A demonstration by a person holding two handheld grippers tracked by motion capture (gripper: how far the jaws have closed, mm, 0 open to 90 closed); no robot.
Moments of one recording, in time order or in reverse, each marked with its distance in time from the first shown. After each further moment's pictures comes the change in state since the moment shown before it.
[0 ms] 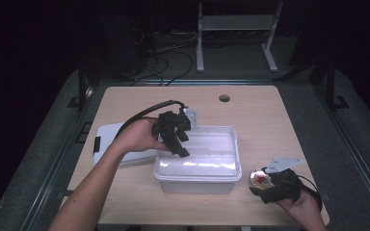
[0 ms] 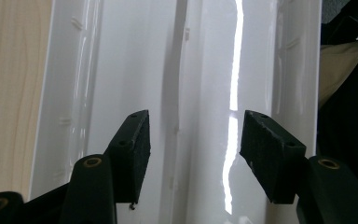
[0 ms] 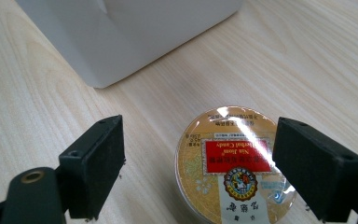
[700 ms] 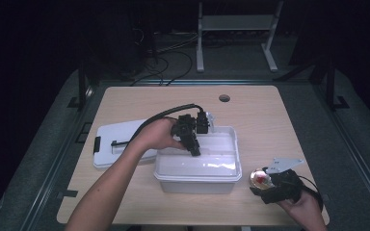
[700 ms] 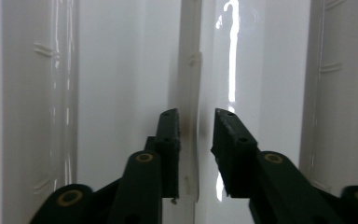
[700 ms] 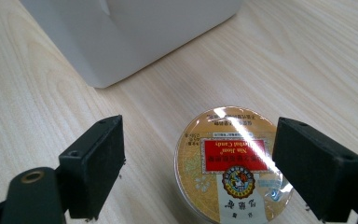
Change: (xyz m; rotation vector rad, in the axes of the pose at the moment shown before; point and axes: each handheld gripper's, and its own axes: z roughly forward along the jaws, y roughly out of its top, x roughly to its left) left arm 0.016 0.028 0.038 0.110 -0.068 0.012; right arm 0.001 0.000 -0.003 -0.005 -0.010 -0.008
